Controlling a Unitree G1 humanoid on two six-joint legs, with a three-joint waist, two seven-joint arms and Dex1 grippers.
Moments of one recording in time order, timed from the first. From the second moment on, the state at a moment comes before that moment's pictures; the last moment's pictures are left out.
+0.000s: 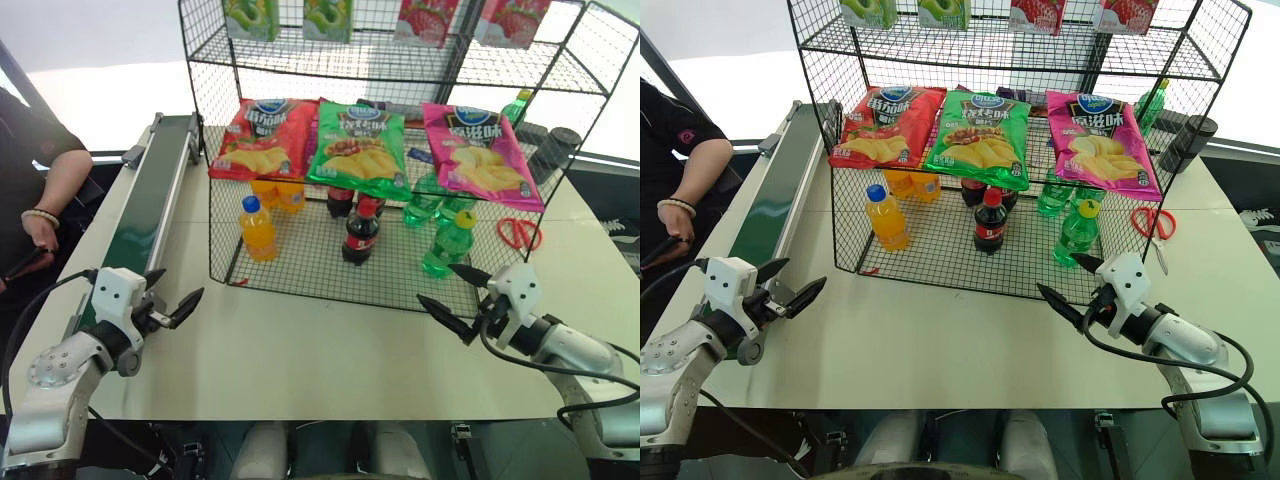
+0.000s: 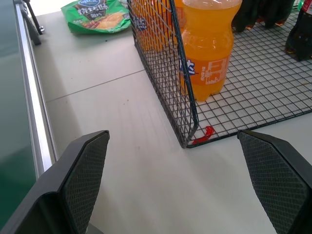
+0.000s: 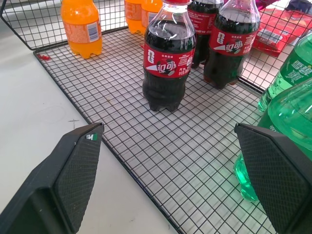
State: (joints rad) left arm 0.15 0.59 0.33 -0.16 -0.39 0.23 -0.66; right arm 0.14 -0.61 -0.22 -0.32 0.40 0.25 0.75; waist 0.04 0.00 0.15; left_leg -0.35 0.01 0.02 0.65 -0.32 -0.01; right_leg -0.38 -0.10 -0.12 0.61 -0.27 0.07
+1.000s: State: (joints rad) left arm 0.10 0.59 0.33 -0.13 -0.38 0.23 -0.67; right arm 0.11 -0.61 -0.22 -0.32 0.39 0.23 0.74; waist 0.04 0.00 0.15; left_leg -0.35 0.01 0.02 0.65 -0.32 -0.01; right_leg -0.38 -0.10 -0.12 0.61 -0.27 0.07
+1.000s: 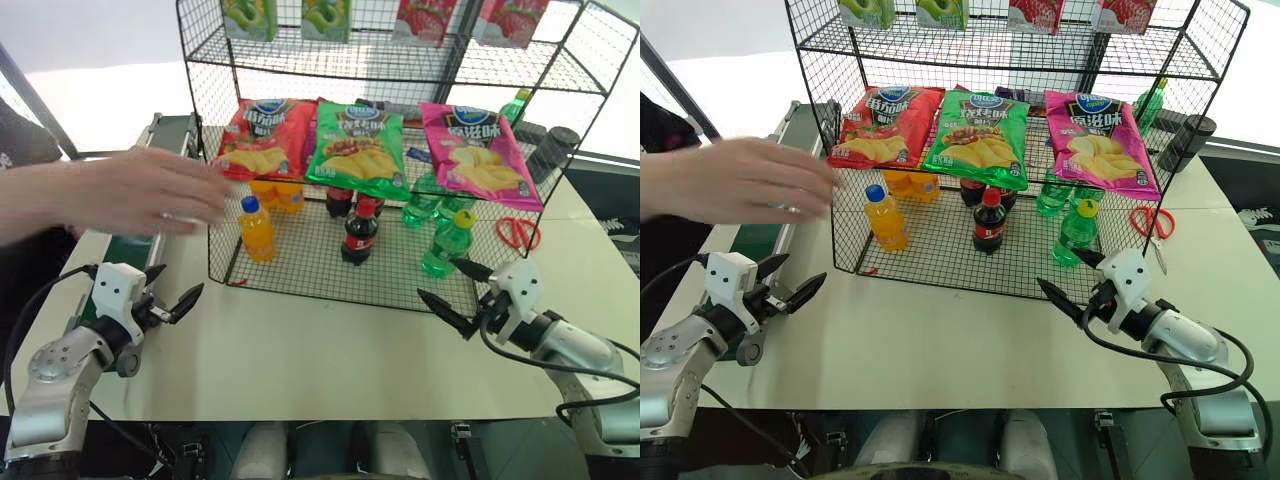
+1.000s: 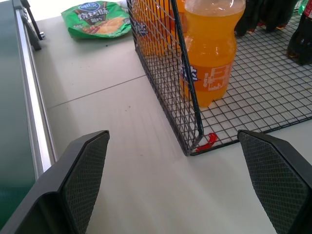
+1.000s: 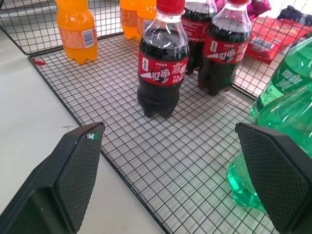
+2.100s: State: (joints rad) left arm 0.12 0.59 0.33 -0.12 -0.38 0.21 -0.67; right arm 0.11 -0.61 -0.20 -0.30 0.38 0.21 0.75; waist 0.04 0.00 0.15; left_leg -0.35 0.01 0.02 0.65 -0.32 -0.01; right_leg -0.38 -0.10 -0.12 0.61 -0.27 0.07
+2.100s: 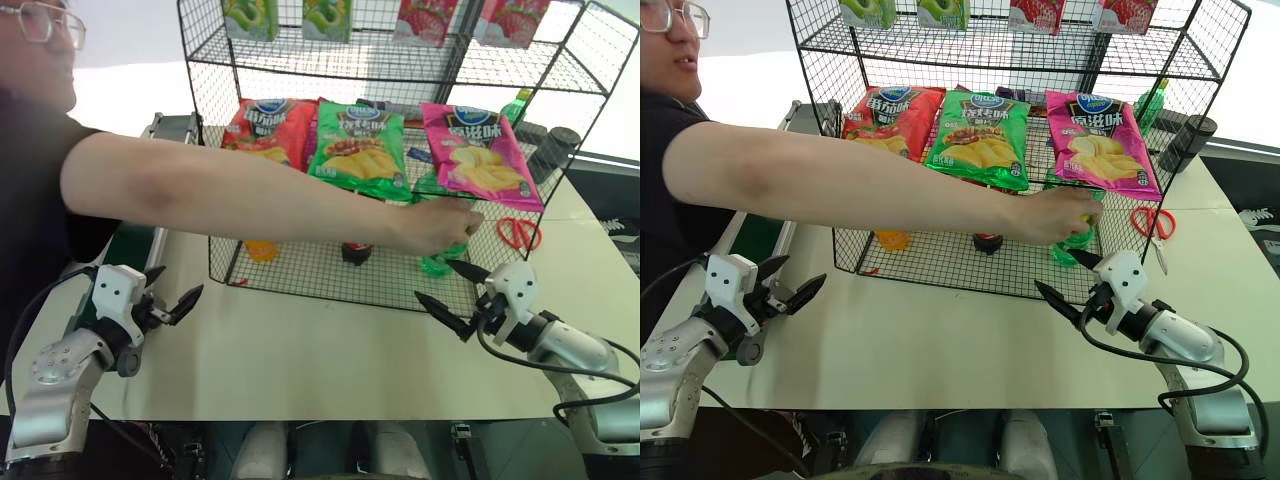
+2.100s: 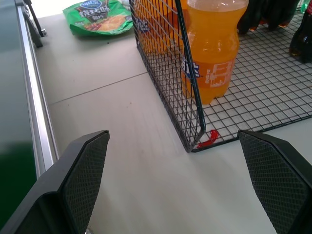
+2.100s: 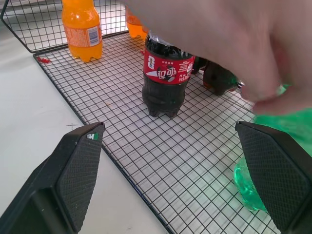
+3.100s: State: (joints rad) left arm 0.15 0.58 0.33 -0.17 -0.38 0.24 -0.65; right arm 0.11 -0.60 -0.20 -0.28 0.38 0.20 0.77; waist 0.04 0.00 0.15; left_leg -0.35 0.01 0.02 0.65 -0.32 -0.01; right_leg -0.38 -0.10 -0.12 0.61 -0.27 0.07
